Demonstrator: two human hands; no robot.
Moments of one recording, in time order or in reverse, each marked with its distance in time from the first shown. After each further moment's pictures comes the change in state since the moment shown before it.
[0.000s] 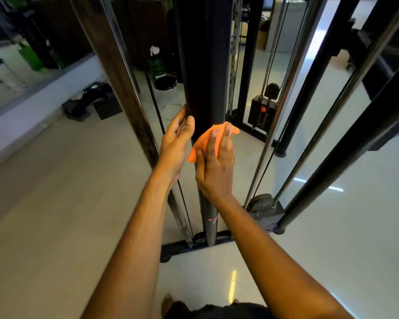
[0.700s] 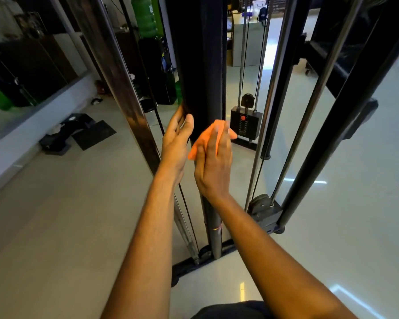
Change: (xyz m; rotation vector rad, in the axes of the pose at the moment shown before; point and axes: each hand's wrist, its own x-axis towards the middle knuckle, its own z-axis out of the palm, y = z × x) left_hand 0.011 0.037 -0.011 -0.024 -0.140 0.078; right_hand 0.026 -0.048 0.003 -0.002 0.176 0.163
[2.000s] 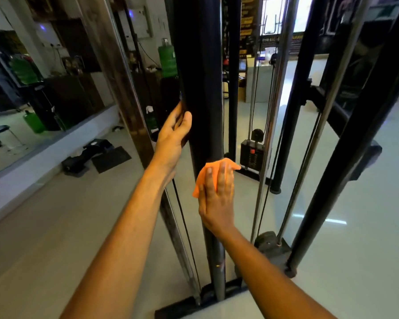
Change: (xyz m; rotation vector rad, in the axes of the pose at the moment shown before) left_hand 0.036 0.085 0.002 0.035 -0.040 0.140; right_hand -0.002 0.018 -0.013 -0.116 -0.078 -0.146
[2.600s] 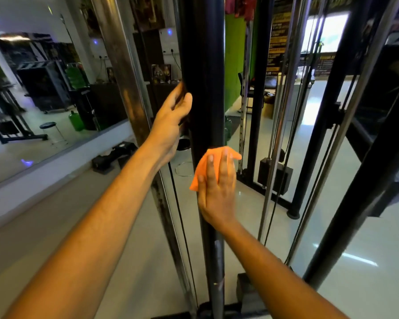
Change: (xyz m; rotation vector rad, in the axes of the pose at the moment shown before) left_hand 0.015 0.079 0.022 0.050 0.094 0.094; right_hand 0.073 -0.012 -0.041 0.118 0.011 -0.191
